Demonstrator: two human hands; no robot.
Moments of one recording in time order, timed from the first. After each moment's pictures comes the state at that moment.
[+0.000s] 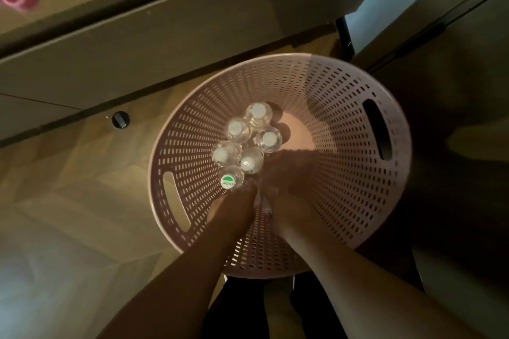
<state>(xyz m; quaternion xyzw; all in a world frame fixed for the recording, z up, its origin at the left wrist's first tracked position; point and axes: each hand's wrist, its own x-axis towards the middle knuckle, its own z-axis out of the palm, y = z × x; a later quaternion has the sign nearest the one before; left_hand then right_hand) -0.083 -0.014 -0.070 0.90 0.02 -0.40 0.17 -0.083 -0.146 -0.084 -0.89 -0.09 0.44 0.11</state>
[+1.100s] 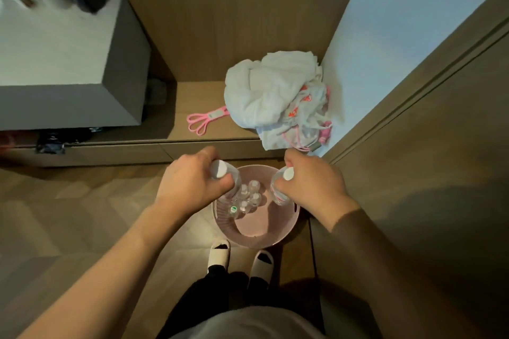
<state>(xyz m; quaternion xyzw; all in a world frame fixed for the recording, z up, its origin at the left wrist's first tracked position) -0.108 0.032 0.583 0.97 0.10 -0.01 0.24 -0.038 -0.187 0.609 -0.96 -0.19 0.16 0.11</state>
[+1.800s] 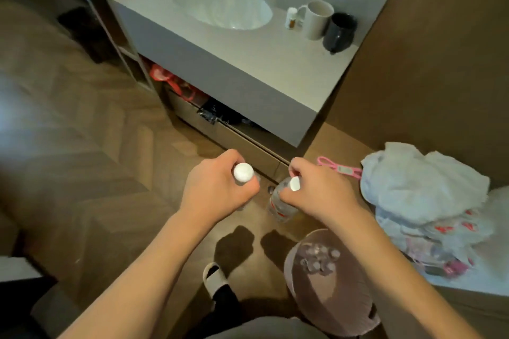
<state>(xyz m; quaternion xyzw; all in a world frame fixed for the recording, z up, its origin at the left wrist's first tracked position) -0.290 0.287 0.615 0.85 0.41 0.16 0.29 -0.123 0.176 0.639 -0.84 -0.49 0.21 0.06</state>
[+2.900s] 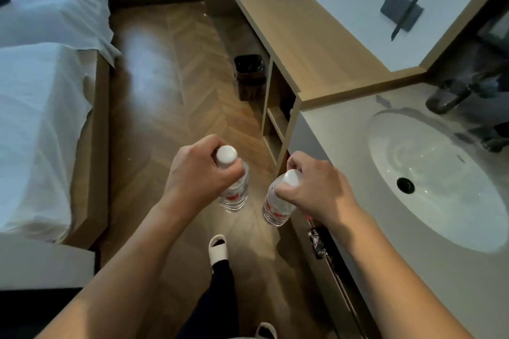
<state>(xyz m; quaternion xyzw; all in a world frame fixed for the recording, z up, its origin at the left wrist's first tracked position) -0.420 0.793 0.663 0.65 0.66 0.33 0.18 -0.208 0.788 0.666 -0.65 -0.72 0.20 0.13</state>
